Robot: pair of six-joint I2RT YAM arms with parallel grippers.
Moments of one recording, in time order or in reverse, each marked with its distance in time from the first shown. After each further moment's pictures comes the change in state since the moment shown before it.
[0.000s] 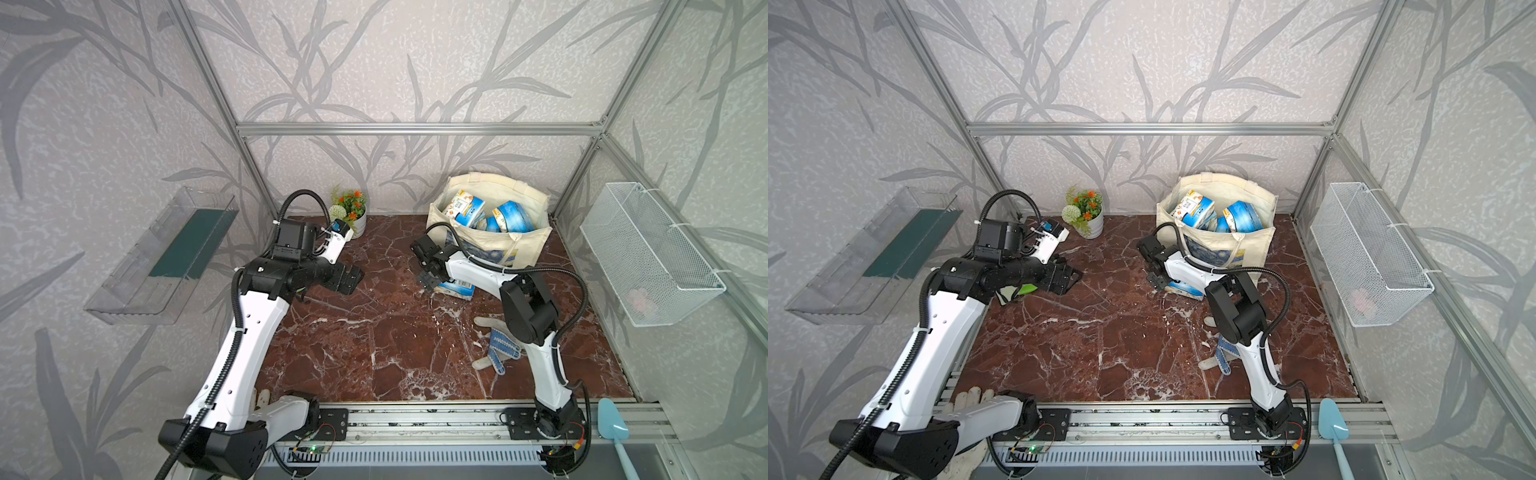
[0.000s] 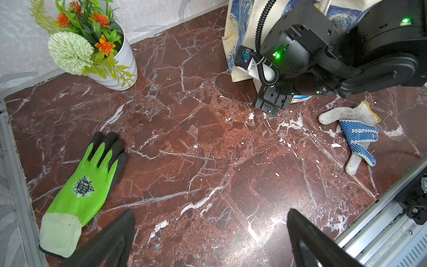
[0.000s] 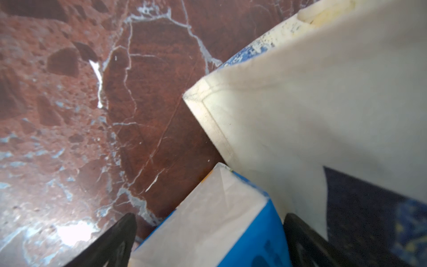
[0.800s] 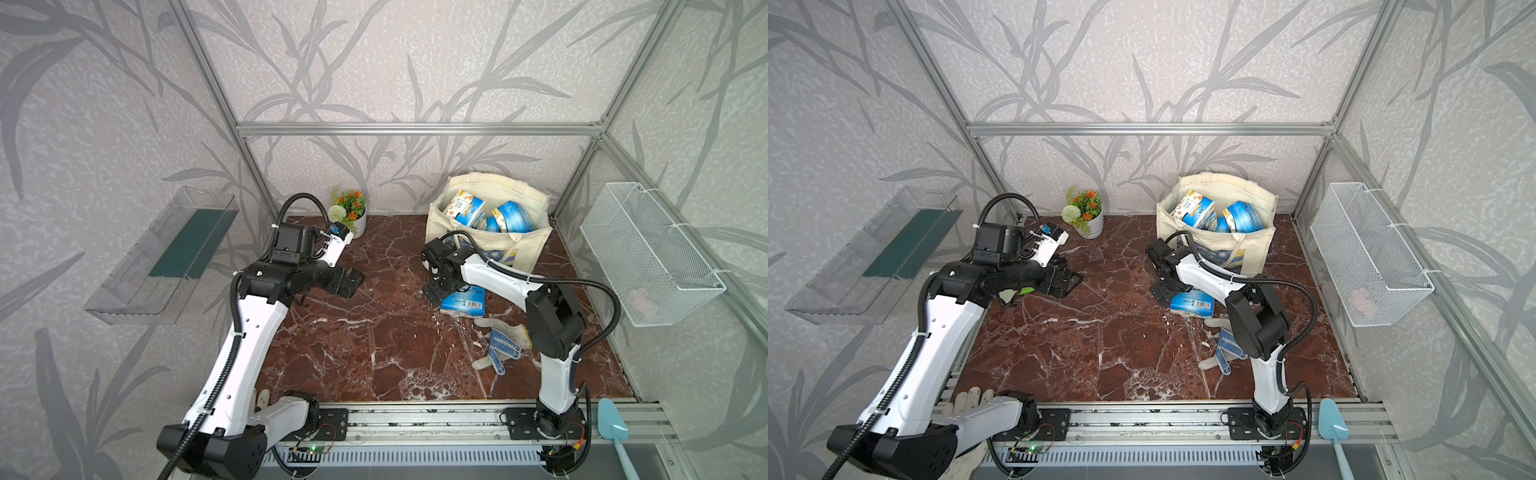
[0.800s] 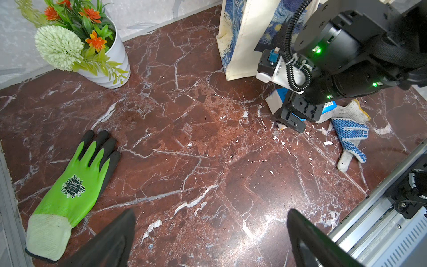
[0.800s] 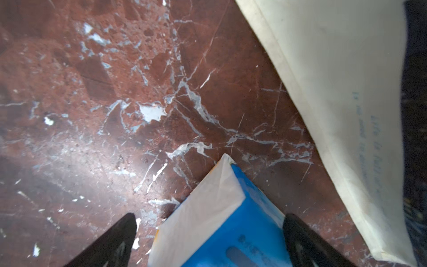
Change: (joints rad) left arm 0.003 -0.023 -0.024 0.001 0.028 0.000; right arm -0.001 -0.215 -0.160 -0.179 -0.245 0.144
